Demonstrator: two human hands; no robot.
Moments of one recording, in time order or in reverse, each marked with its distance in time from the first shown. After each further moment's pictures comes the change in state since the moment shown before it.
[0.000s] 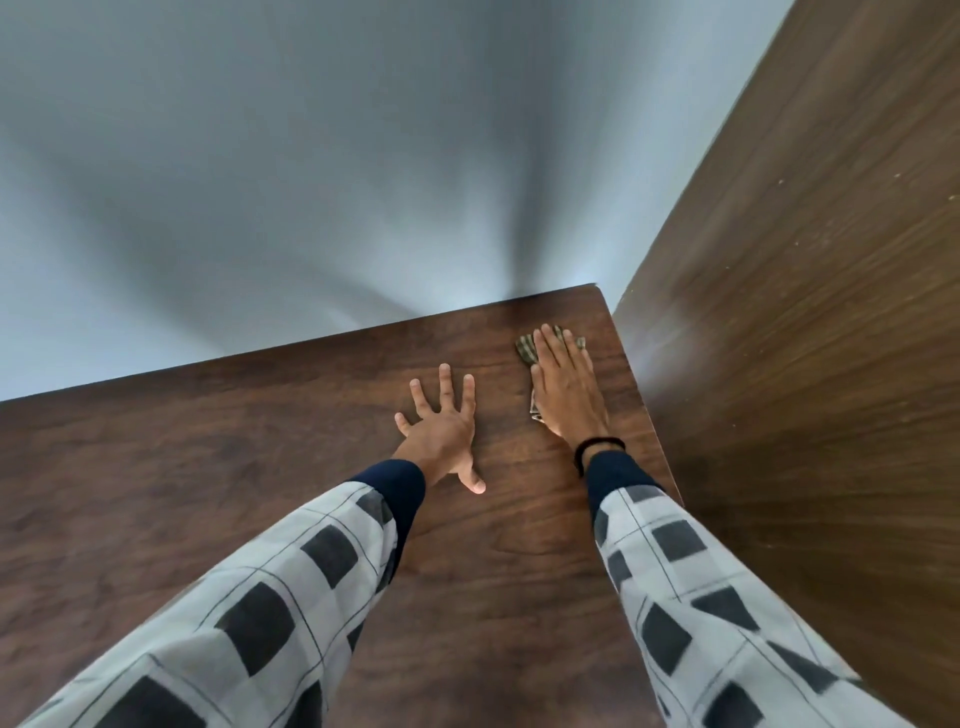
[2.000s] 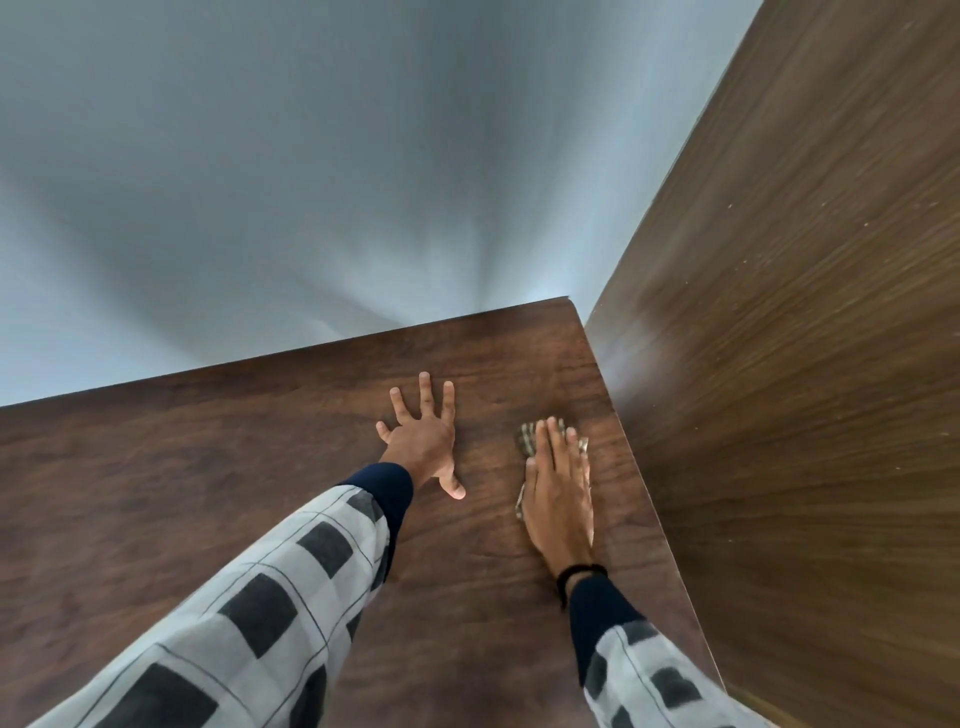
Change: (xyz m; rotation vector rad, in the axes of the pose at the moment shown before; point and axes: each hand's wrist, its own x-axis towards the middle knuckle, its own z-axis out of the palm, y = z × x) left_hand 0.004 -0.004 0.003 0.003 0.053 0.031; right_hand -0.132 -0.018 0.021 0.004 0.098 0.230
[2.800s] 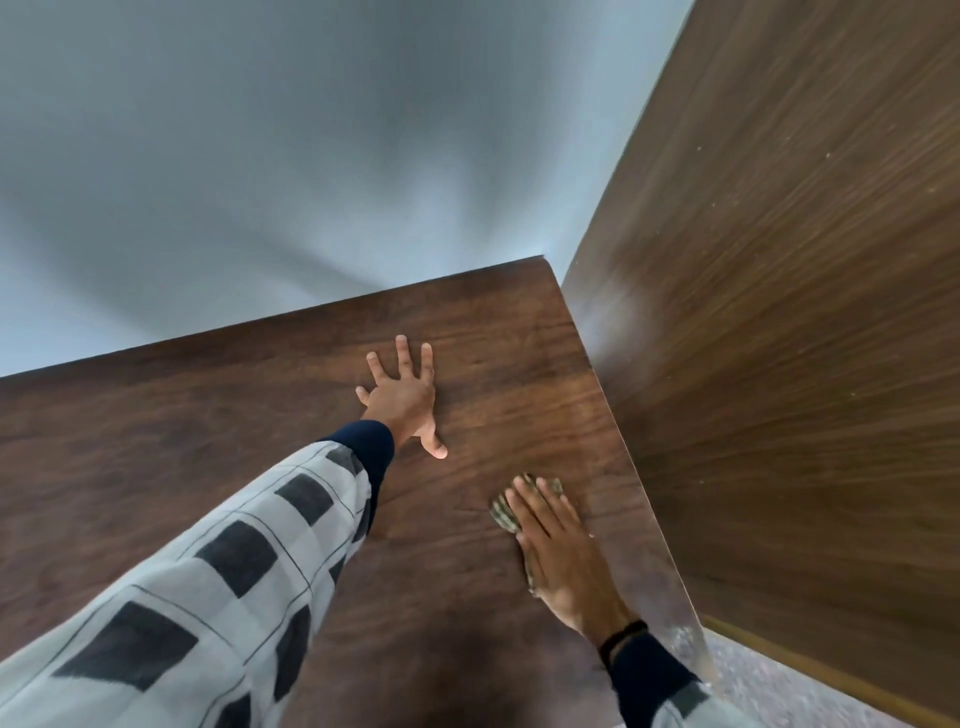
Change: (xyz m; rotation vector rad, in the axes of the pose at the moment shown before) left_hand -0.006 0.002 -0.002 0.009 0.015 -0.003; right_hand -0.116 0.054 -0.010 0.003 -0.123 -0.413
